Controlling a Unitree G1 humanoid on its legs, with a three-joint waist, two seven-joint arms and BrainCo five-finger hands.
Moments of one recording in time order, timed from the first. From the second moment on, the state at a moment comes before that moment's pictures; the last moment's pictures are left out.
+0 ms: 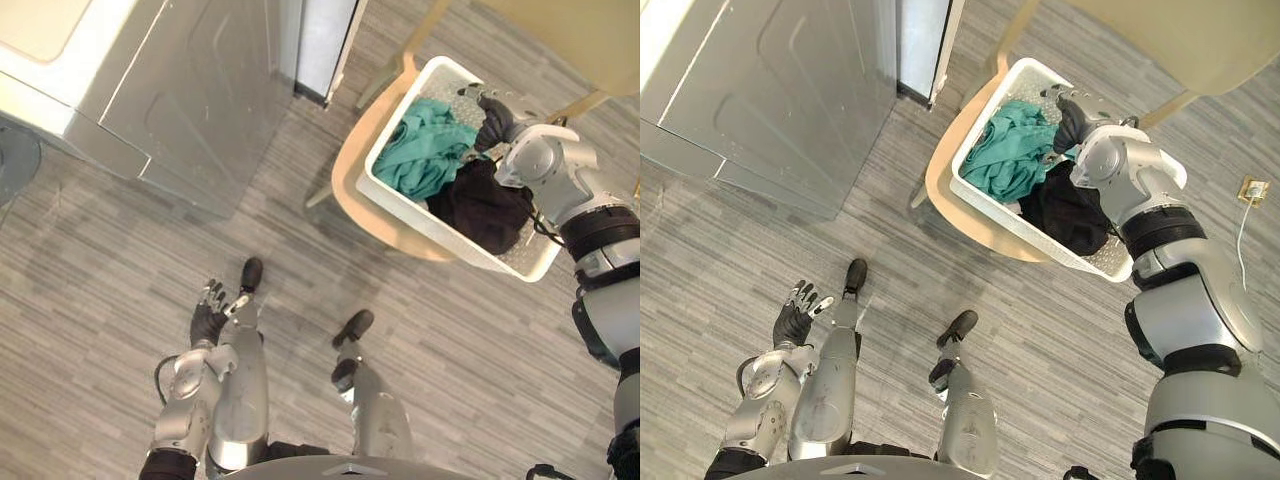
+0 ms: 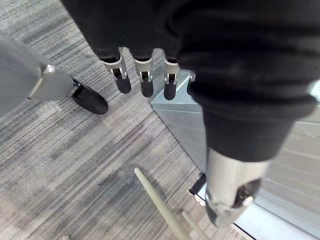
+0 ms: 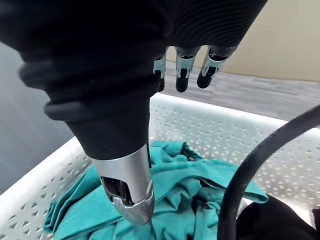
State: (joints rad) left arm 0.11 0.10 -0.07 0.19 -0.46 -0.04 0.15; right arm -1.16 -0.88 0.61 0.81 -0.34 -0.03 0.08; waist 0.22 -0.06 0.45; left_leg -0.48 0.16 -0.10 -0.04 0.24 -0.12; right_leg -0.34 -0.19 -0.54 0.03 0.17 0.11
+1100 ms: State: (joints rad) left arm 0.08 0.05 -0.05 0.18 -0.48 -0.07 0.21; right arm -1.19 -0.81 0.49 0.93 -0.28 0.01 -0.03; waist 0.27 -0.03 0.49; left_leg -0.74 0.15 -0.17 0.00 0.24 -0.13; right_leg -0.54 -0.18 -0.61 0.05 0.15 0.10
